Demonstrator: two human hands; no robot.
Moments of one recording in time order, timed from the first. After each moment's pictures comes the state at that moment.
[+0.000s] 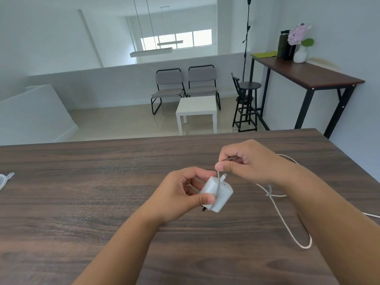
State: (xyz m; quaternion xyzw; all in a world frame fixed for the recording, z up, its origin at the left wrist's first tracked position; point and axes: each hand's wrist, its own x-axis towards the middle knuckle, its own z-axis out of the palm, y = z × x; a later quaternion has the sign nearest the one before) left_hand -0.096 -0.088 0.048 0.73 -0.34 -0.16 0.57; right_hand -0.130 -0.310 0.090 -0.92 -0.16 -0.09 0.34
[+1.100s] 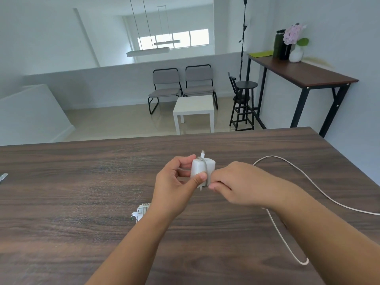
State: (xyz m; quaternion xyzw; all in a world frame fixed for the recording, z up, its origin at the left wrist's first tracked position) left_hand -0.099 -0.117 0.034 0.76 -0.21 0.02 0.62; right_hand -0.157 -0.288 0.078 -0.98 -0.16 -0.01 0.09
